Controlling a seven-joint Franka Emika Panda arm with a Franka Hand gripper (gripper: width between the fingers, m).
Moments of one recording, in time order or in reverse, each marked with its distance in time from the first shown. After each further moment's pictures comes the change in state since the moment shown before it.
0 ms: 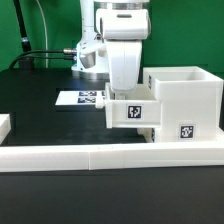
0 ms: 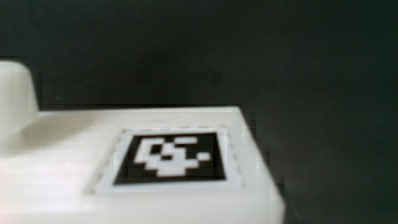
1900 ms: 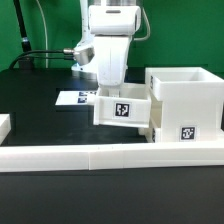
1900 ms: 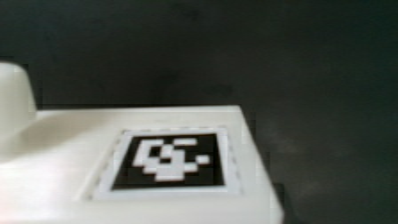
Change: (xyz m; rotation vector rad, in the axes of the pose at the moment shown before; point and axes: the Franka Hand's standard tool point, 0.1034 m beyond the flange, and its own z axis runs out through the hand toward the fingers) arm -0.009 0.003 -0.004 -0.034 0.006 0.109
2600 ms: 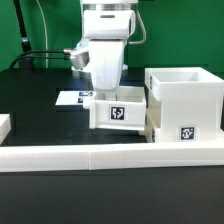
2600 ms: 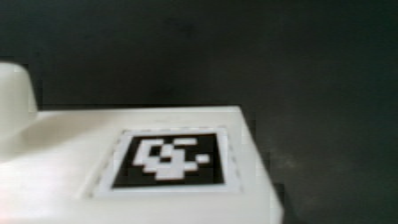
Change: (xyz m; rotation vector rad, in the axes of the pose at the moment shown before) arm -0.002 -0.004 0.009 0.000 0.011 -0.006
